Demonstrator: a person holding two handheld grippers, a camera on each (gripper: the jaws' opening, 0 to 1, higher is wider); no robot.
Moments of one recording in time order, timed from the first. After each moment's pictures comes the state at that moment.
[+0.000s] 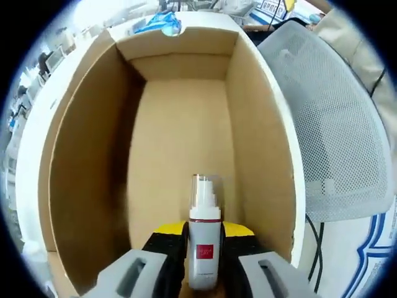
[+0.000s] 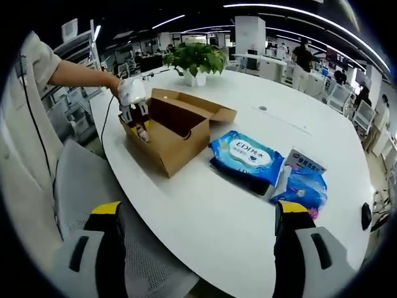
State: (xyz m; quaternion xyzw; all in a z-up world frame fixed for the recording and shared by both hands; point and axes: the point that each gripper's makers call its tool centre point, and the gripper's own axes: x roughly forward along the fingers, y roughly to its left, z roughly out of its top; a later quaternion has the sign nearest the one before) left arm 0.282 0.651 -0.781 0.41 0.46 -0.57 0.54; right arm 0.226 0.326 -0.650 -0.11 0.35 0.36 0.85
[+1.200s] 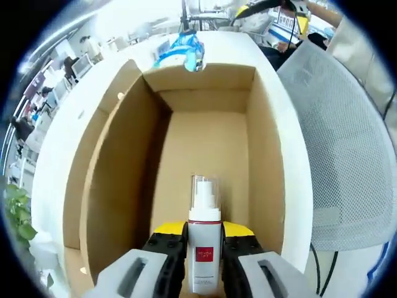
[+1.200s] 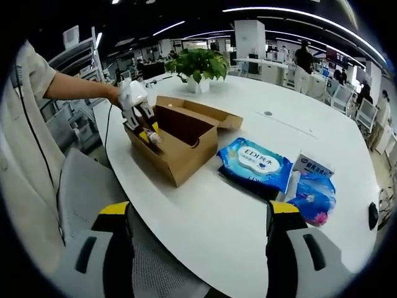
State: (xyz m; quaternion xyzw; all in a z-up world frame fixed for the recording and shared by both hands) left arm 0.298 0.616 -0.746 0.39 0.39 -0.54 0.63; right arm 0.227 0.350 -0.645 -0.08 0.34 0.38 0.86
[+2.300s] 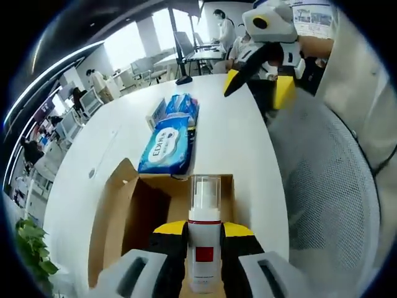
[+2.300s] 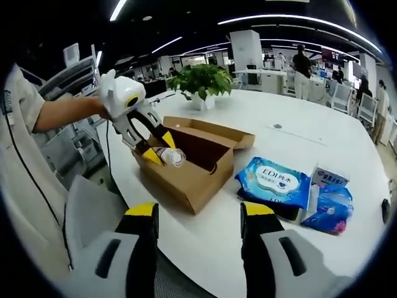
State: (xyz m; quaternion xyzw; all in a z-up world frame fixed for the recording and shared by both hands) left arm 0.274 0.515 -0.668 0.34 0.29 -0.58 0.68; right arm 0.237 0.401 -0.630 -0.03 0.30 0.38 0.87
